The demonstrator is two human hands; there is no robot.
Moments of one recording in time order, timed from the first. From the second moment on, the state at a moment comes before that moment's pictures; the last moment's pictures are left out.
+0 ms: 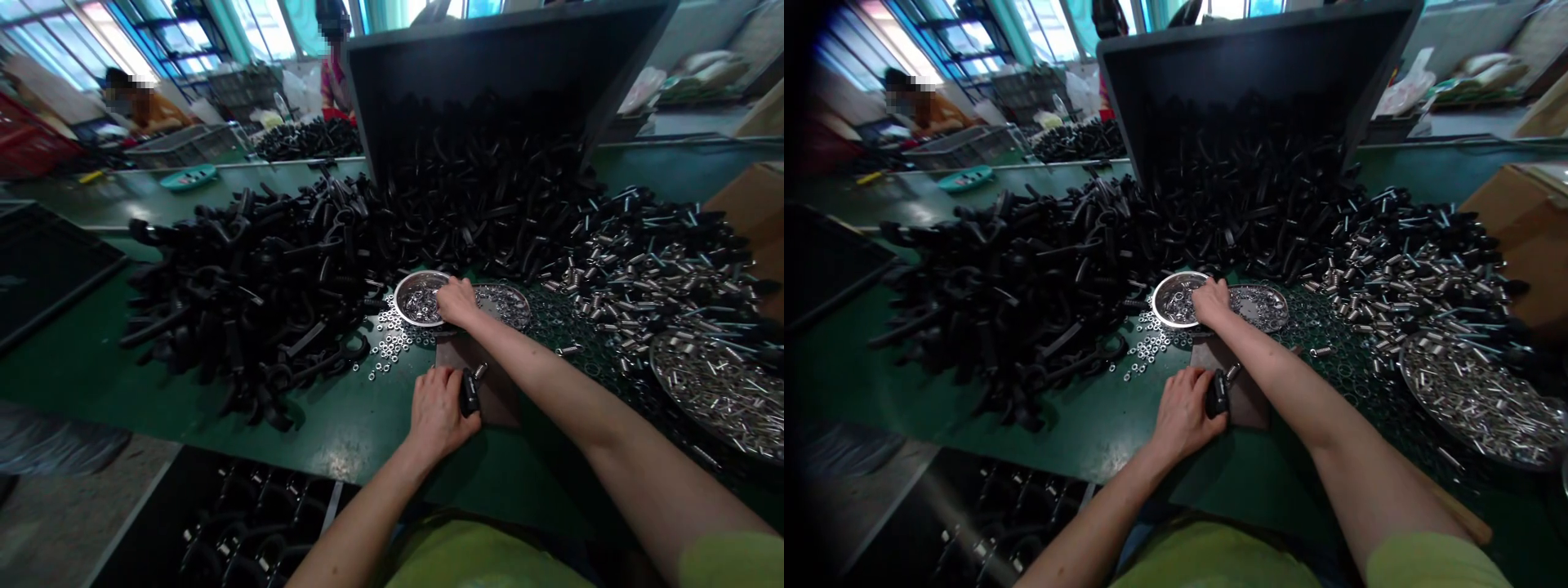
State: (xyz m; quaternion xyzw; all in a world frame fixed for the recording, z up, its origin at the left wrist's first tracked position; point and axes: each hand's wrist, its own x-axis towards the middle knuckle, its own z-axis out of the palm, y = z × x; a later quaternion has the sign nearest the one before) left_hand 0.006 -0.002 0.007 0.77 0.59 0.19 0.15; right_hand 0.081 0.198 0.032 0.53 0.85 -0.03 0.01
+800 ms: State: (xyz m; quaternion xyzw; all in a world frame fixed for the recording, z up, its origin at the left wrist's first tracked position) left_hand 0.001 0.006 -0.003 0.79 0.58 0.18 0.14; right_hand 0.082 0.197 0.028 0.52 0.85 -0.12 -0.05
